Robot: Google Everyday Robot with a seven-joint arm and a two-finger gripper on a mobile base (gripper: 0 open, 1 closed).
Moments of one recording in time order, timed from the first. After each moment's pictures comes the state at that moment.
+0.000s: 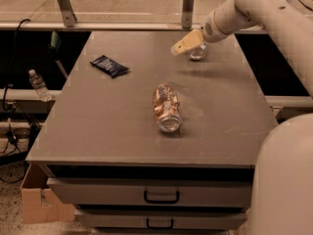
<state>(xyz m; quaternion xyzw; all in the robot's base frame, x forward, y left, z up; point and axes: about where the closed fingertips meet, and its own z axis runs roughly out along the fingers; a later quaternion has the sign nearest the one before) 0.785 -0.137 0.887 -0.31 0.87 0.11 0.37</state>
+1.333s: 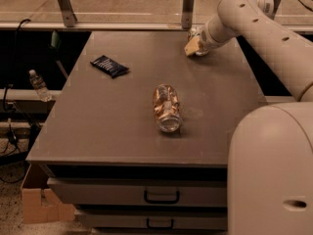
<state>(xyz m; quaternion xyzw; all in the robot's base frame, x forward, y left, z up) 0.833 -0.167 0.838 -0.19 0.91 0.06 0.36</state>
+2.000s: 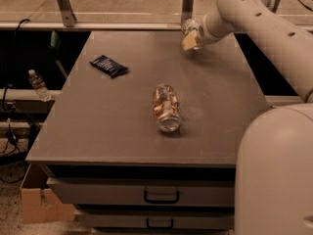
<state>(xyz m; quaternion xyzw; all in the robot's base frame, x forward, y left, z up) 0.823 -0.150 0.865 -0.22 0.90 0.06 0.38</state>
